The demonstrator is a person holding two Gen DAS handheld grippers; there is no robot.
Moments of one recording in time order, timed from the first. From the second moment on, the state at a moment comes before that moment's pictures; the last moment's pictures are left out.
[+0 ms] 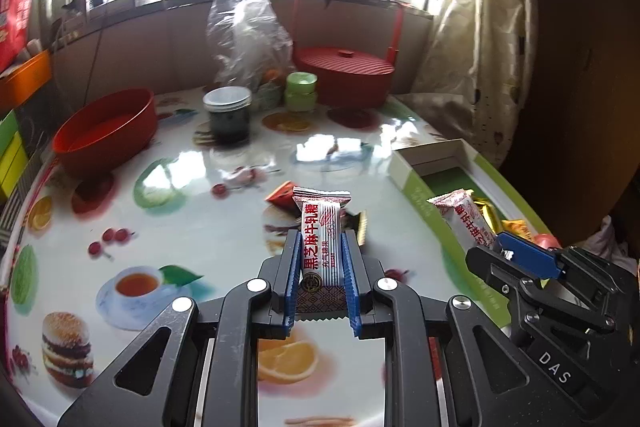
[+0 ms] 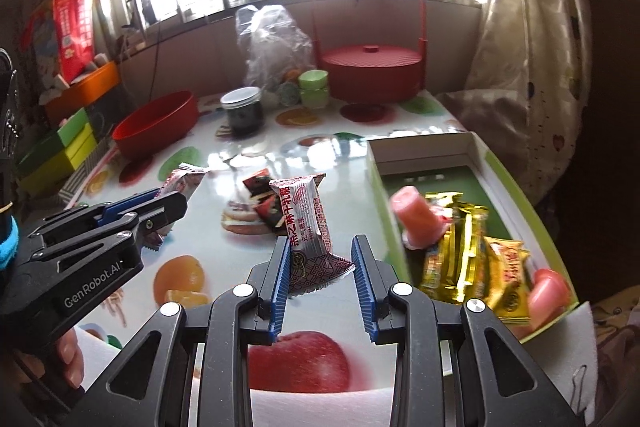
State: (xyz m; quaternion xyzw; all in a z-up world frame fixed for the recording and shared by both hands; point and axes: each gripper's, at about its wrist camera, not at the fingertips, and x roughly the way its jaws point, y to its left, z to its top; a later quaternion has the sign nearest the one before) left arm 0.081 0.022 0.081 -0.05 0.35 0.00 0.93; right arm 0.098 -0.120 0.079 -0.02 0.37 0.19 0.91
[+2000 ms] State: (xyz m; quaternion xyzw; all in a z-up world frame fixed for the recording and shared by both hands) left arm 0.186 -0.116 0.057 -0.03 0.41 -0.13 0.90; right arm 0.144 -0.263 0.047 0.02 0.41 0.03 0.91
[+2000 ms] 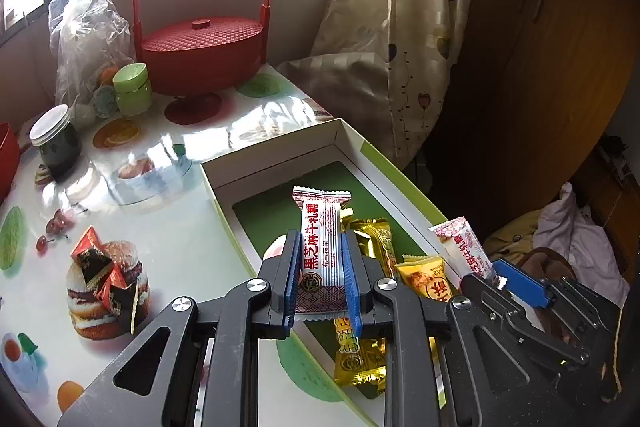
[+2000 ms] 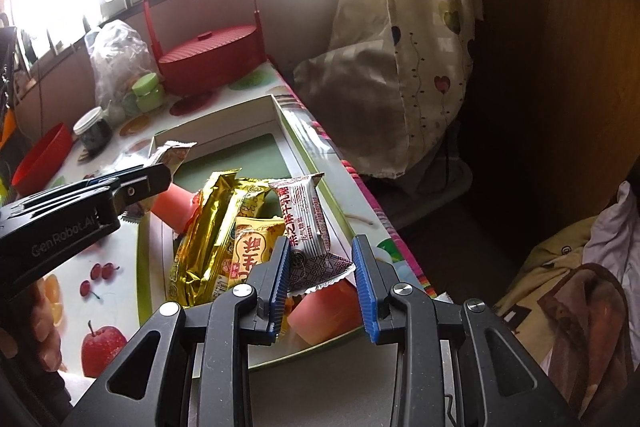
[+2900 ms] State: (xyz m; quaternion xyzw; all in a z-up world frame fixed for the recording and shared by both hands) left arm 0.210 -0.113 0.051 -0.04 0.42 -0.12 0.90; right arm 0.155 -0.259 0.040 0.03 0.41 0.05 0.91
